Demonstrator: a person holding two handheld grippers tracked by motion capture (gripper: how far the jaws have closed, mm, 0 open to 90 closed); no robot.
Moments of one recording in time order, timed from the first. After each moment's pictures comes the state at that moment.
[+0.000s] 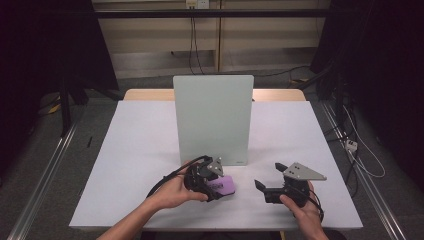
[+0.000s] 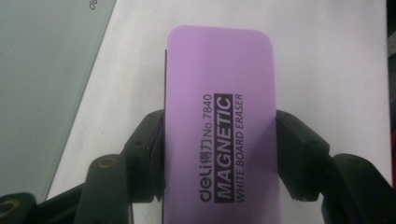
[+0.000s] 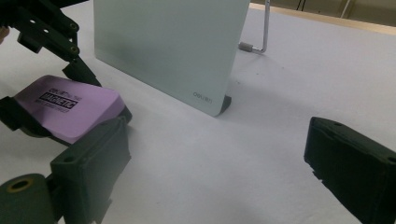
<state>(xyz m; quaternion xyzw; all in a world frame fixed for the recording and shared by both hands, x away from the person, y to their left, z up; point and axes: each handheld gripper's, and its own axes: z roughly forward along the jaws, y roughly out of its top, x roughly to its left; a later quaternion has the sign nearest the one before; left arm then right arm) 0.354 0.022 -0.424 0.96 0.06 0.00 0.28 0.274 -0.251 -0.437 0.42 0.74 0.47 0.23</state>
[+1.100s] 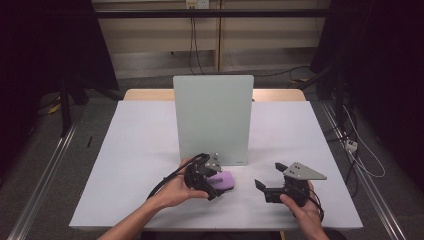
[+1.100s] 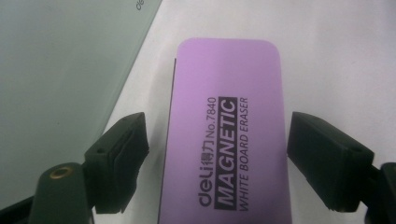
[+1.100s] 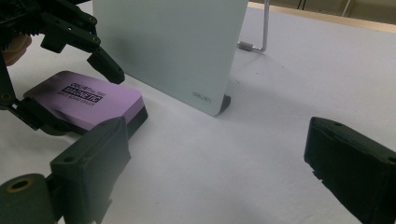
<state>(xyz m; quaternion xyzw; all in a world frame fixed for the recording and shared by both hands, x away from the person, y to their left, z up) 0.364 0.027 -0.436 0.94 0.10 0.02 0.31 0.275 -0.252 -0.438 0.43 0.74 0.47 0.23</state>
